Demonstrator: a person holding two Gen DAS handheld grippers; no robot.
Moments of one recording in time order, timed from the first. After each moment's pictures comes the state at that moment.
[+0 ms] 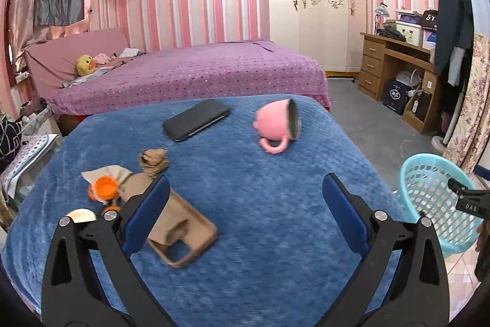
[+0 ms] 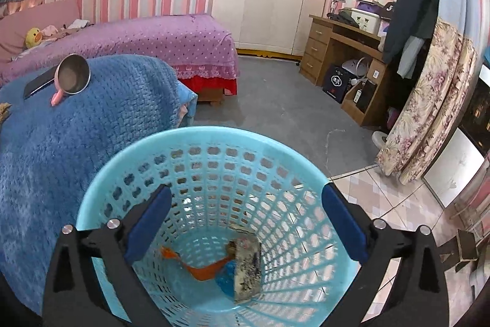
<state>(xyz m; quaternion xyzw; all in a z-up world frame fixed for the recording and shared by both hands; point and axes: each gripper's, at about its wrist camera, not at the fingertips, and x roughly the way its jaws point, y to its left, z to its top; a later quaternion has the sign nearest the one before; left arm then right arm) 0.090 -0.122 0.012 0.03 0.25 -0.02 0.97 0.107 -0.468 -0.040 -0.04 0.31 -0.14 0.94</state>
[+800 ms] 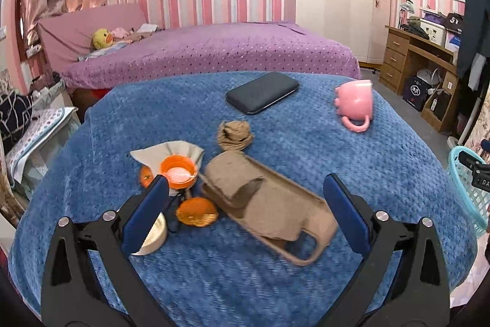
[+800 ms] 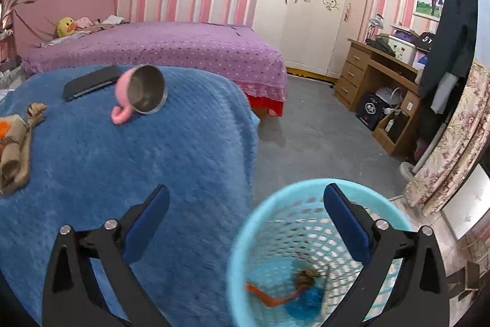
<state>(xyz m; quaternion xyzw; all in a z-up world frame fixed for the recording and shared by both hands) 0.121 0.009 -0.017 0.00 0.30 0.01 0.95 0.148 -0.336 -0.022 -0.06 0.29 -0.06 0.95</state>
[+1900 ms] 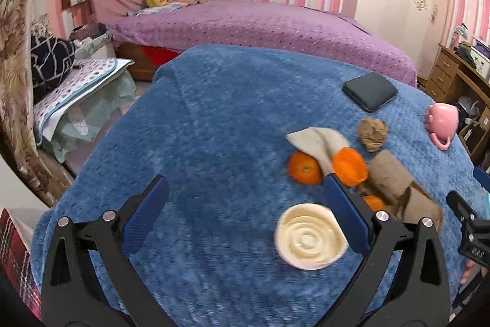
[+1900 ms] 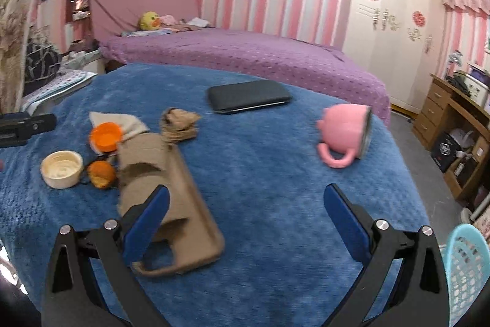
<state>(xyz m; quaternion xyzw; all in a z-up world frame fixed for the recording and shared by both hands) 0.134 0.170 -0.033 -0.07 0.35 0.12 0.93 0.156 -0.104 -0.036 -0.10 0.27 0.13 0.95</state>
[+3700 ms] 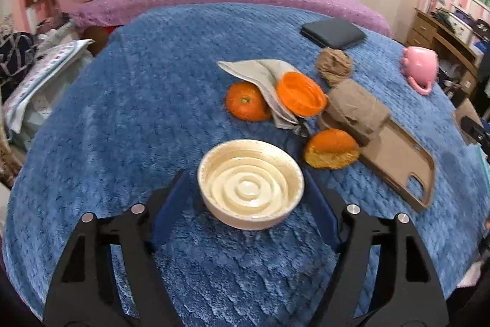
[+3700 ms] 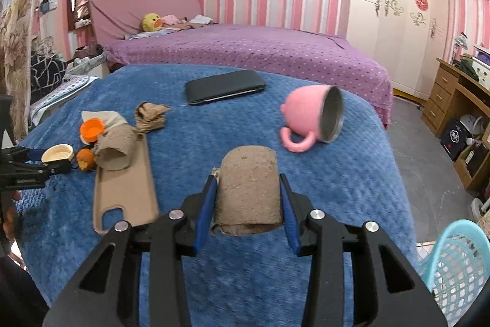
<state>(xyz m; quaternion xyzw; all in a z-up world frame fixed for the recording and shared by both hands) 0.135 0.121 -0.075 -0.05 0.42 0.03 0.91 0.166 -0.194 -0.033 -0.07 0.29 0.13 0.94</state>
